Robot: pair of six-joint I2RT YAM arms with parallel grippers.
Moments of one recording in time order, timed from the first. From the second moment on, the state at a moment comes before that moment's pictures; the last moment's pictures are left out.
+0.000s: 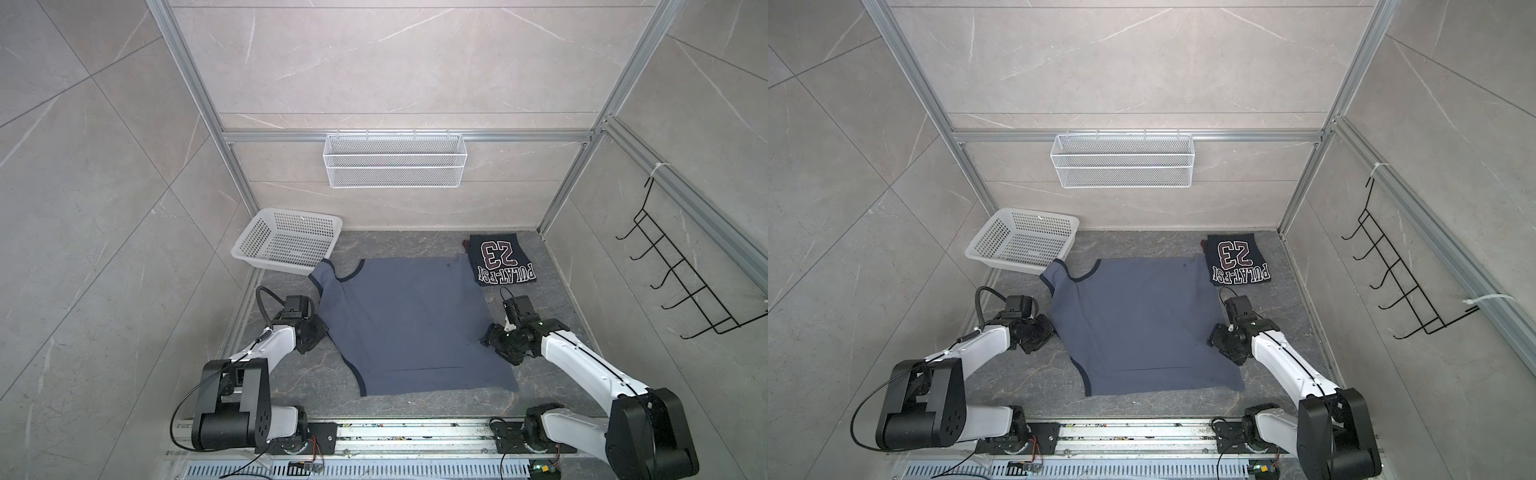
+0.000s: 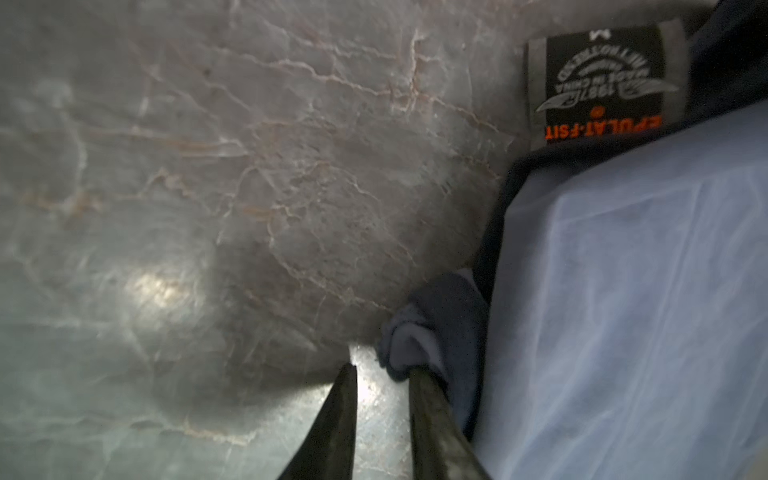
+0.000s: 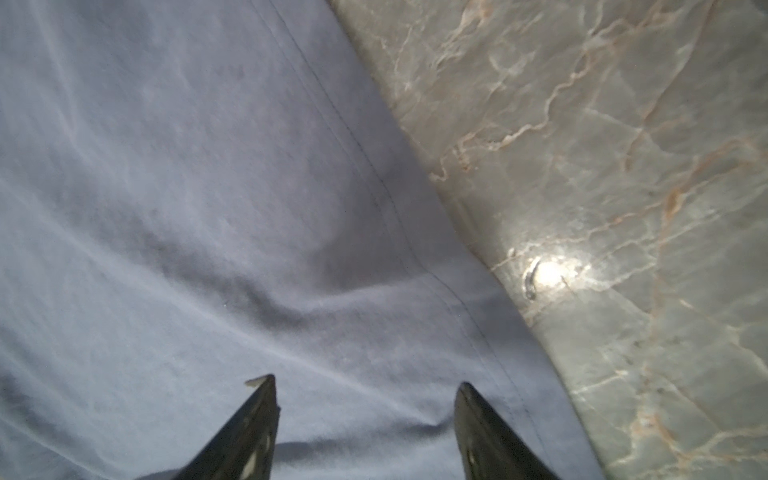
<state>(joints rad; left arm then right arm) -0.02 1.37 0.60 -0.37 0.14 -0.74 0.18 1.20 0.63 -0.69 -0.13 0.71</state>
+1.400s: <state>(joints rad) 0.10 1.26 0.65 -0.65 0.01 -0.75 0.09 1.41 0.70 -0.64 -0.08 0.72</state>
